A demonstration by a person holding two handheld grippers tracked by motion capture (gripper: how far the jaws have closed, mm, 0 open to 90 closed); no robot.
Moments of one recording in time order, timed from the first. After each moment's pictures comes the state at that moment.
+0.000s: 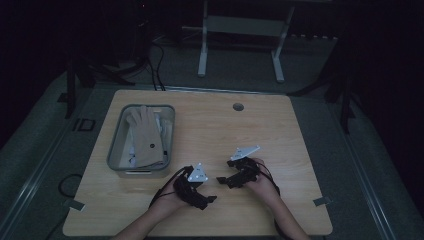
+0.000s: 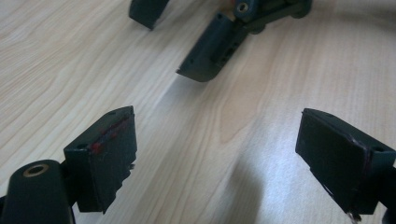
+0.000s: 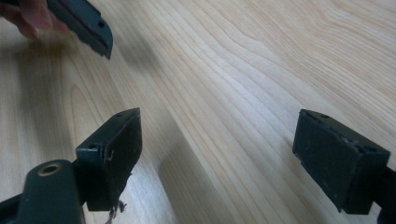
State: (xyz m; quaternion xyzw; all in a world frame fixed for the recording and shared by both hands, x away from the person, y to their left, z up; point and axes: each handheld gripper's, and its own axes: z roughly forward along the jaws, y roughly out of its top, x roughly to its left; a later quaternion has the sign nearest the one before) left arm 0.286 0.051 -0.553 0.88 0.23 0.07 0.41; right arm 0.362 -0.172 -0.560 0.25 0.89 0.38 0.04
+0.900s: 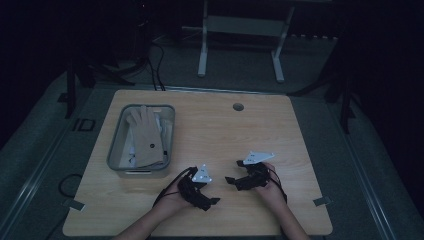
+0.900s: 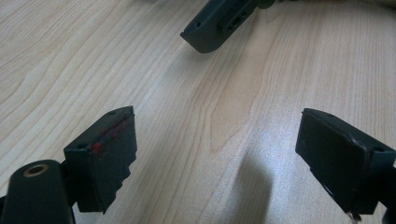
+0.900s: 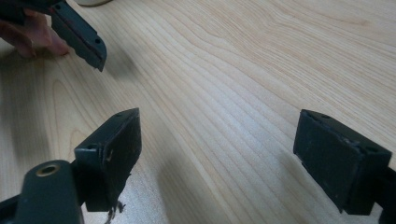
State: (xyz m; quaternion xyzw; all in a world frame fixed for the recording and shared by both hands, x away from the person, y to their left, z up) left arm 0.290 0.044 -0.560 0.89 0.22 0.06 0.40; right arm 0.350 -0.201 -0.566 0.27 0.86 0.42 0.08
